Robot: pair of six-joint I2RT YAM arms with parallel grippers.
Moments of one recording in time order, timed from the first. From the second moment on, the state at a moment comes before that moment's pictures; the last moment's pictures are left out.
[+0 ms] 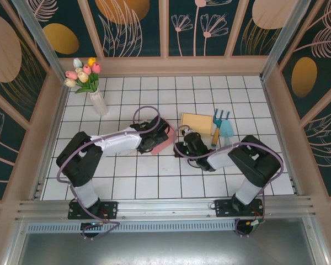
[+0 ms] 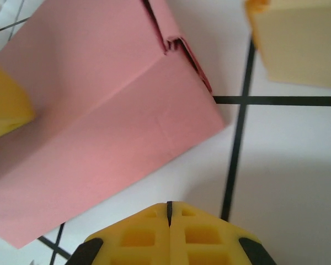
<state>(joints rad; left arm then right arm) -0.80 1.76 1.10 -0.50 -0.24 -1.26 0.75 1.67 0.50 0.51 -0.03 0.68</state>
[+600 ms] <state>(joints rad) -0.61 1.78 1.21 -0.16 -0.22 -0.57 0.57 1.70 0.64 0.37 -0.12 0.73</state>
